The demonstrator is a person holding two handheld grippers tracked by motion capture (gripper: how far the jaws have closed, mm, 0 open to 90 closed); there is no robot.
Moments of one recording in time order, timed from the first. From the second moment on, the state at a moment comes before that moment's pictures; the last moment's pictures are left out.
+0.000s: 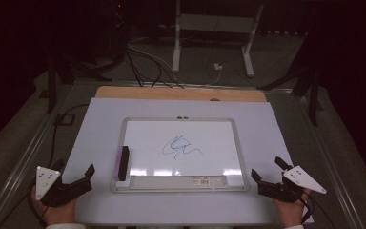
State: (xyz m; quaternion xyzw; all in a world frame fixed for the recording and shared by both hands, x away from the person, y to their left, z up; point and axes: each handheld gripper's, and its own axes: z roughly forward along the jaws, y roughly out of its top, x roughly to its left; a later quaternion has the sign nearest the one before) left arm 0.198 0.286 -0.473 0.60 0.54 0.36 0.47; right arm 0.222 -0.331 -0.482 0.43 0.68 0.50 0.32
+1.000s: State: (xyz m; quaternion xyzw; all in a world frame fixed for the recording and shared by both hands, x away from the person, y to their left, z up) left arm 0.201 0.292 -0.453 0.62 0.54 0.32 0.47; right arm 0.223 -0.335 -0.484 0.44 0.67 0.50 0.32
